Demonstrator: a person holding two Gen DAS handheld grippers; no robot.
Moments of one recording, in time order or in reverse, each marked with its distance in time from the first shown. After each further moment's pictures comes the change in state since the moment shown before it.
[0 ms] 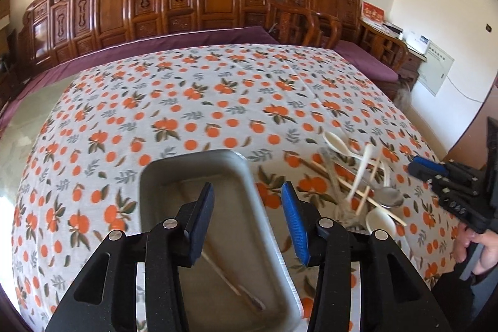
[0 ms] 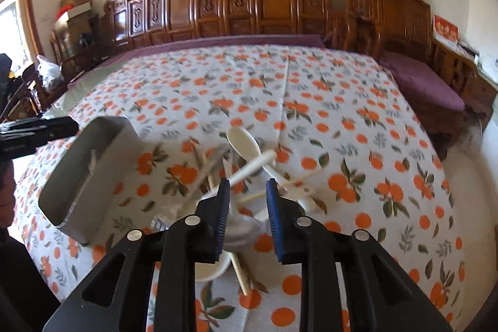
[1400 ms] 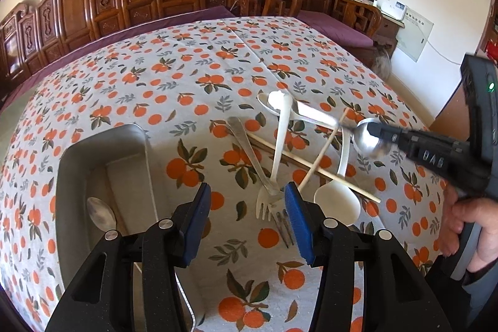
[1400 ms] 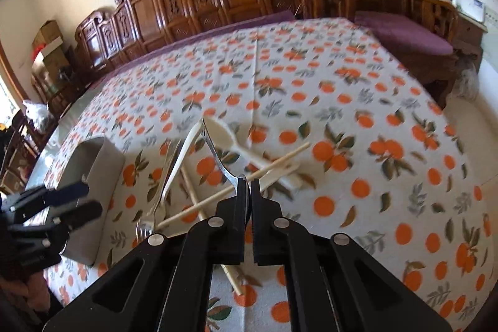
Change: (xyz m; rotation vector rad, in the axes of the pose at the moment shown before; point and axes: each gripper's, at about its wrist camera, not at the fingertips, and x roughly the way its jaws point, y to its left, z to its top) left arm 0.035 -0.085 -0.025 0.104 0.087 -0.056; right arm 0.008 -0.034 -0.008 0.224 0.017 0.003
